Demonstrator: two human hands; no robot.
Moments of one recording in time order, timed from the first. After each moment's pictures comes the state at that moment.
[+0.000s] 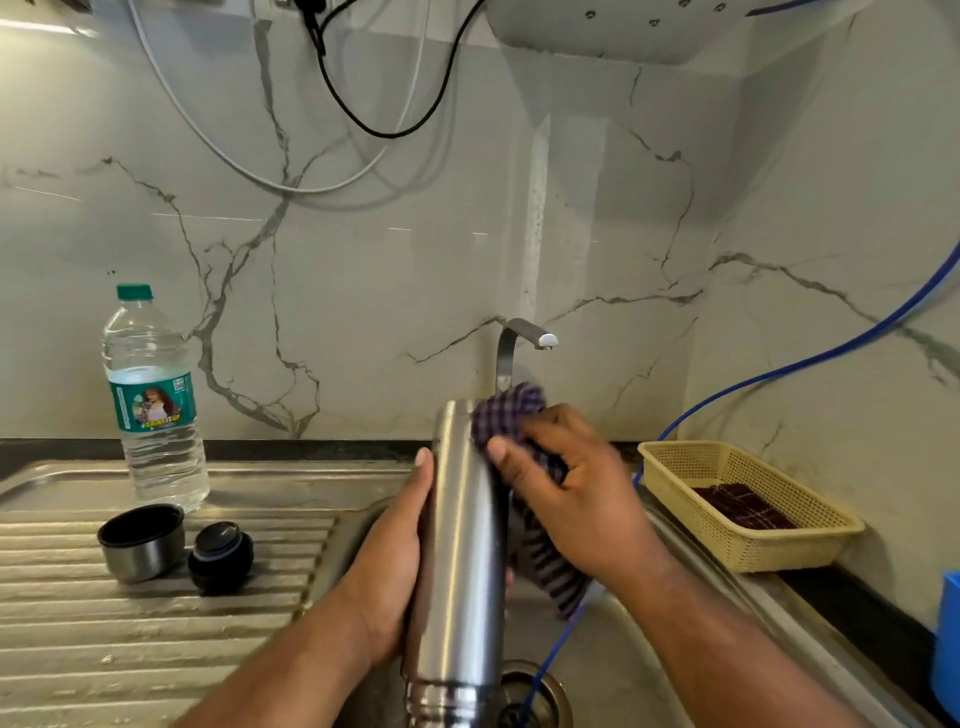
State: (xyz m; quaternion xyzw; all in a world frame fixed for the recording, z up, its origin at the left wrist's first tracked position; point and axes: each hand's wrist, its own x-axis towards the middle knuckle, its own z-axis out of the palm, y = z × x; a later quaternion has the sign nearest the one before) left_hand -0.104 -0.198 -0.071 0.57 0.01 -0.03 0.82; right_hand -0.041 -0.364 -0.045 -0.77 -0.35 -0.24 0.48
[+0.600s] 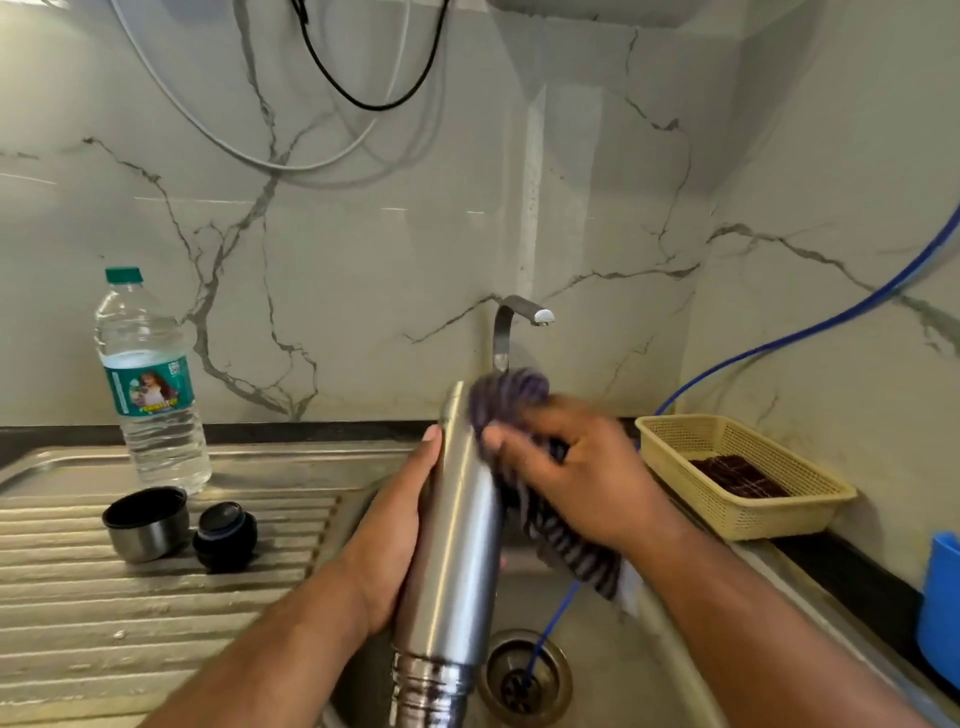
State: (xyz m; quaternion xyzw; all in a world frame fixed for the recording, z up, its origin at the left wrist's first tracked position) left_hand -0.101 -0.195 -0.074 0.59 0.01 -0.03 0.81; right_hand -0.038 -0.374 -0.042 -0.78 -0.40 -0.23 0.42
